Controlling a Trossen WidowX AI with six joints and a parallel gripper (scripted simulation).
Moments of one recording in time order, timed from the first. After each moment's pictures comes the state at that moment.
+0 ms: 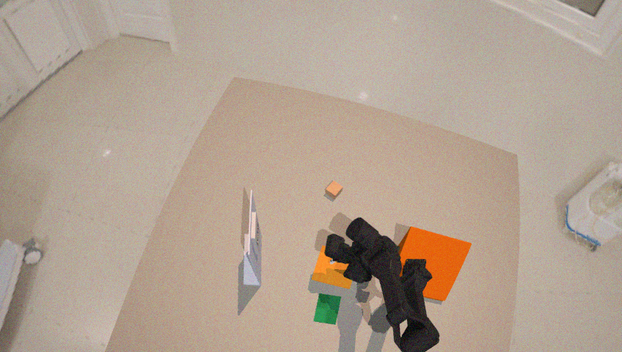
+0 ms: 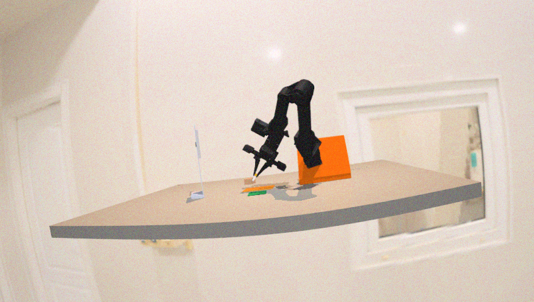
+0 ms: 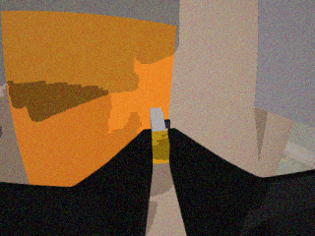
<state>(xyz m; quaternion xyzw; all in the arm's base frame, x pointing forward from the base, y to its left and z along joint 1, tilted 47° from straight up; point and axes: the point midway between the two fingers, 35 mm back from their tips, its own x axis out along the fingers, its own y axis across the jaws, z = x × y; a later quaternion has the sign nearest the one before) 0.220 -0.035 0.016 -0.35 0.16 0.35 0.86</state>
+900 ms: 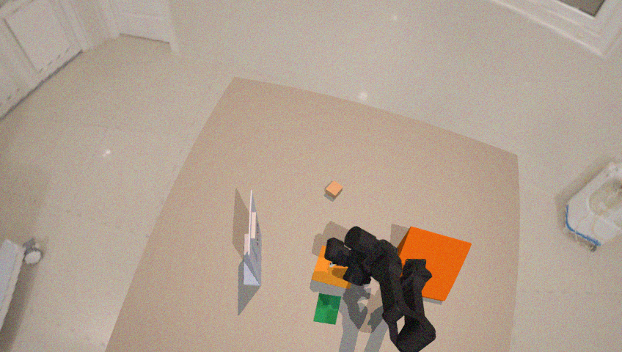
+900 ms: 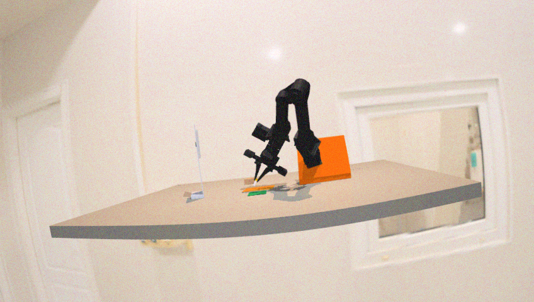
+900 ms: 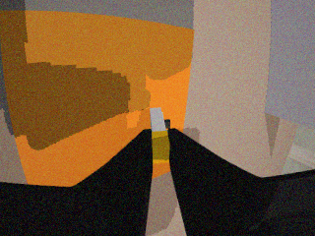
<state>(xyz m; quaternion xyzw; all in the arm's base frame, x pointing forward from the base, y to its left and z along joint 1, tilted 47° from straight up) 0.223 -0.018 0.004 -0.35 0.15 0.35 0.86</state>
